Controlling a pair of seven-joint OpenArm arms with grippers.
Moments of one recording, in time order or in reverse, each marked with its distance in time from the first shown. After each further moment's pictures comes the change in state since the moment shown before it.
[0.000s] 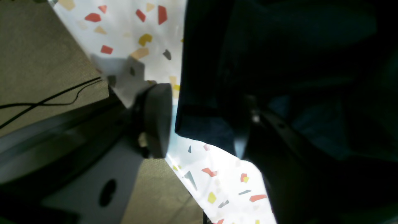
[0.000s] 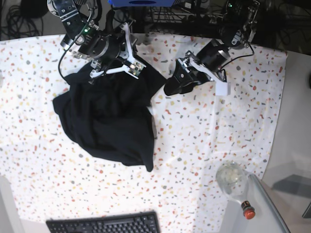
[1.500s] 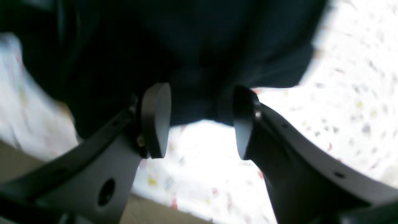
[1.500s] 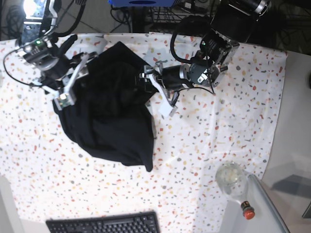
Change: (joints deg) left arm -22.6 6.7 14.2 -19.7 5.5 0.2 22.3; right arm -1.2 -9.9 40.1 5.2 11.3 0.0 4.7
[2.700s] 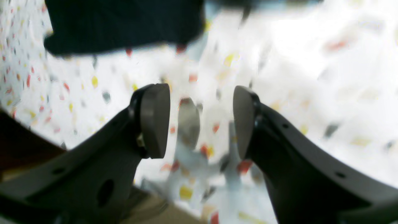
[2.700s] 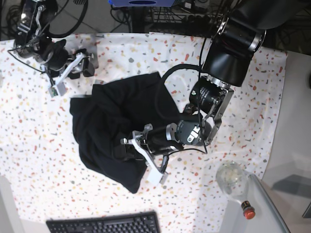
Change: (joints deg) left arm -15.5 3.9 0.0 6.5 -0.2 9.6 0.3; right arm 5.1 1.6 3.4 -23.2 15.7 6.6 -6.4
